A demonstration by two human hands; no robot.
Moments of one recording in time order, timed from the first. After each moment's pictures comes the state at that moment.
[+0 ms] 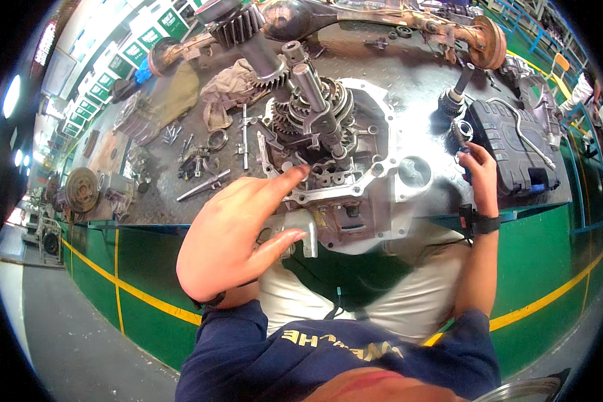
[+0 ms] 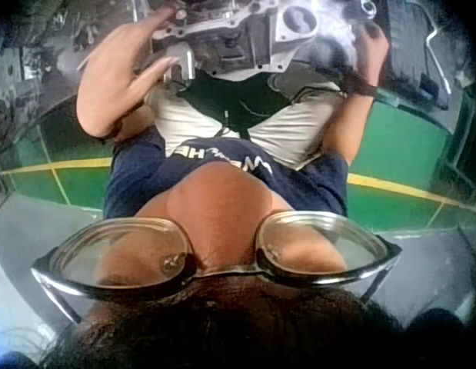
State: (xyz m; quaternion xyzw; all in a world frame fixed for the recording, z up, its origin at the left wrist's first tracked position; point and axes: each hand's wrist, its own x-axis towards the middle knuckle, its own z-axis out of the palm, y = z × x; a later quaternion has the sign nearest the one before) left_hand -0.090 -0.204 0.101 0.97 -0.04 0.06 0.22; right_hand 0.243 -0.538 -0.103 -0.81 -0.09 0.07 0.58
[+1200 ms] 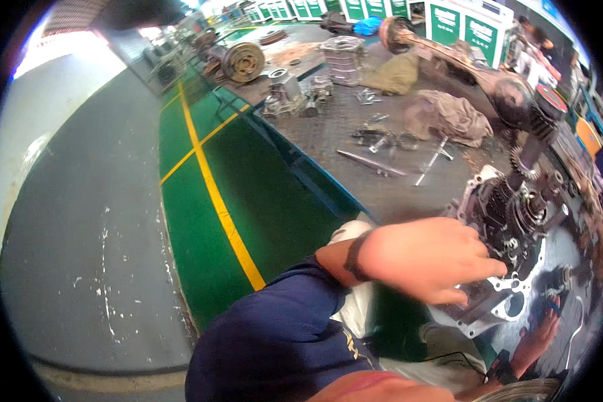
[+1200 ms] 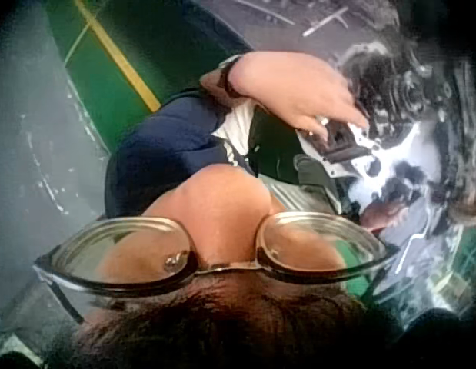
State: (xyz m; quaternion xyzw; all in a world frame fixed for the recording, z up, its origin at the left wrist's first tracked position) left_hand -0.091 -0.203 0.079 0.96 -0.15 0.12 0.22; right_hand 0.228 -0.543 -0.106 -0.76 -0.26 0.06 0.59
